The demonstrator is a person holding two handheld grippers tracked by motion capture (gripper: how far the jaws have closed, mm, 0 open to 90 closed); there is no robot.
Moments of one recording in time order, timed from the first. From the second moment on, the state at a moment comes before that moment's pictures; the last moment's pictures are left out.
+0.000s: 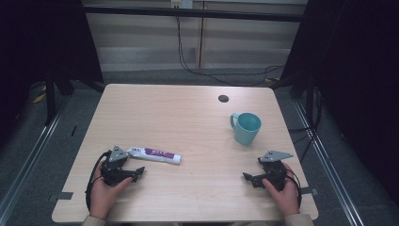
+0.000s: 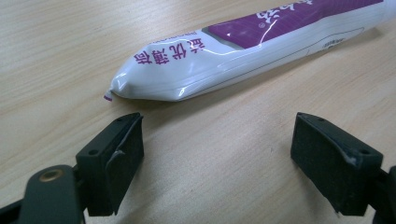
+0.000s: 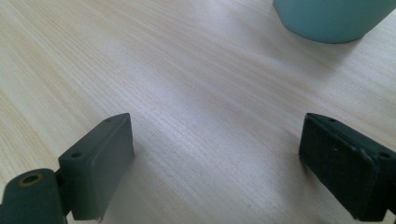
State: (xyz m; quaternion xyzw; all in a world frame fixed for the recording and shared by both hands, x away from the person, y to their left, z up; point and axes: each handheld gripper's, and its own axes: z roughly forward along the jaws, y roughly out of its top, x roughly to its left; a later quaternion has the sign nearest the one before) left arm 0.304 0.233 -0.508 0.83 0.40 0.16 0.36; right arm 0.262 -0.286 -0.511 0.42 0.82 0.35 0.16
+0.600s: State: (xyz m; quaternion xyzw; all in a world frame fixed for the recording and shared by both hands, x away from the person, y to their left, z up) left arm 0.328 0.231 -0.470 0.91 0.31 0.14 0.24; right arm 0.262 -0.286 -0.511 0.42 0.82 0.35 0.16
